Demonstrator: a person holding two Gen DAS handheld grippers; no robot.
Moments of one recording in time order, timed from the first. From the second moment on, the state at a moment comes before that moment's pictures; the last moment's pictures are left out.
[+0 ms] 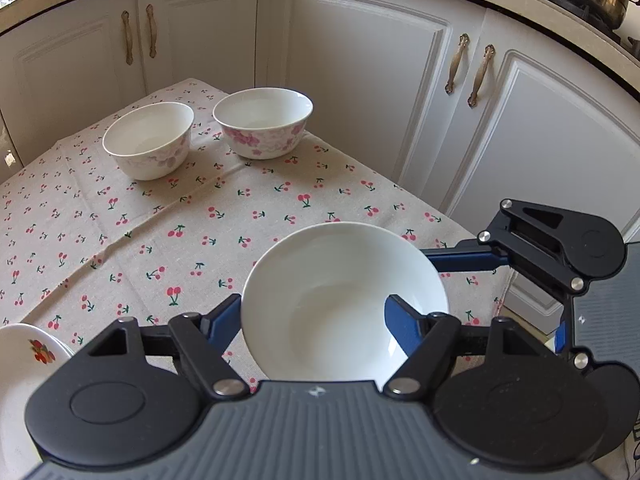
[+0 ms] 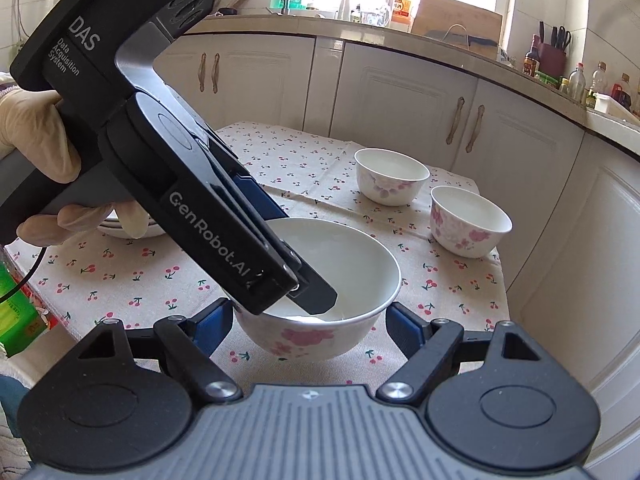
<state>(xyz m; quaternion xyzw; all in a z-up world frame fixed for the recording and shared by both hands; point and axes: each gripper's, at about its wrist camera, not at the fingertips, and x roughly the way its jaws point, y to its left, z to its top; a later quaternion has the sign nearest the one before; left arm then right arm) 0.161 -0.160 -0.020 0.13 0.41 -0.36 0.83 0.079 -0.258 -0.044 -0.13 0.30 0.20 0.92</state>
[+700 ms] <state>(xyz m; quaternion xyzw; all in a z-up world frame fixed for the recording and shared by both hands) 0.166 -0.163 -0.033 0.12 0.42 -0.36 0.82 0.084 -0.261 -0.058 -0.11 0.32 0.20 0.92</state>
